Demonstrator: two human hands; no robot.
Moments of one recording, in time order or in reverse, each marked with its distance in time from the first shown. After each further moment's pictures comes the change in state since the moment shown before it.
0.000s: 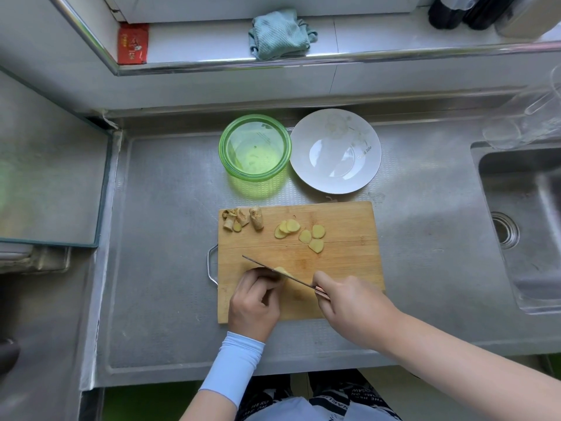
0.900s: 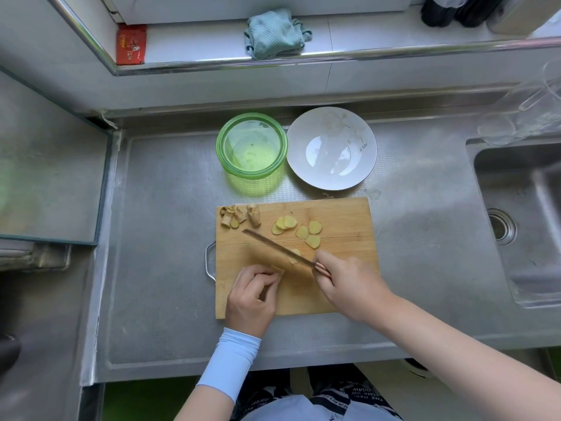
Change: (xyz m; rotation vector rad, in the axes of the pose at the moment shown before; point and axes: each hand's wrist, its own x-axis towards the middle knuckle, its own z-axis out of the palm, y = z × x) left_hand -0.004 0.000 0.000 -0.036 0.056 0.069; right_hand 0.016 0.015 0.005 0.124 0.196 0.033
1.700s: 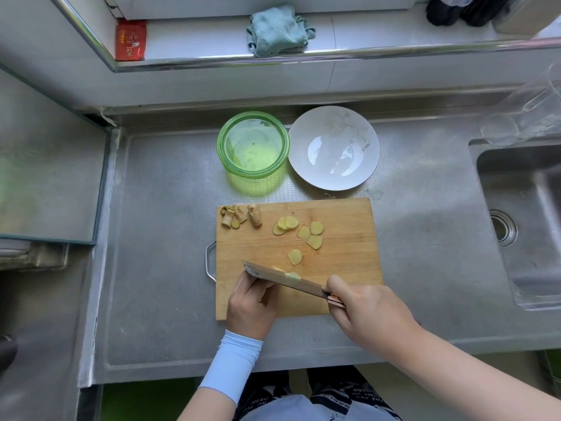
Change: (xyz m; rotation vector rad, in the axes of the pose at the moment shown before) left_hand -0.008 -0.006 0.007 0.040 0.044 -0.053; right_hand -0.044 0.006 -0.001 -0.124 -0.022 -0.116
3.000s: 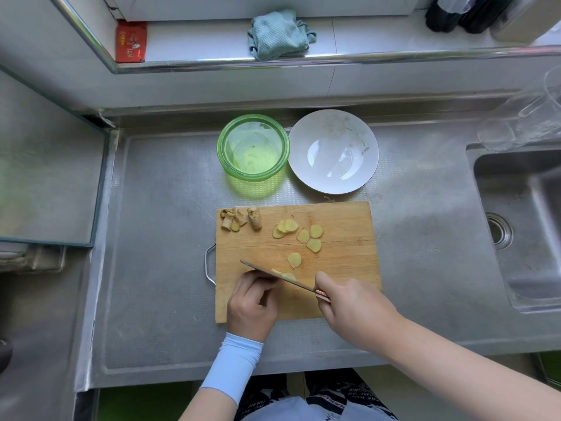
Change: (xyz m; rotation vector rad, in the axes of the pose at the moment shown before) left_hand 0.003 -0.001 -0.001 -0.031 -0.020 -0.004; right_hand 0.024 -0.017 -0.006 -0.022 -0.173 0.088
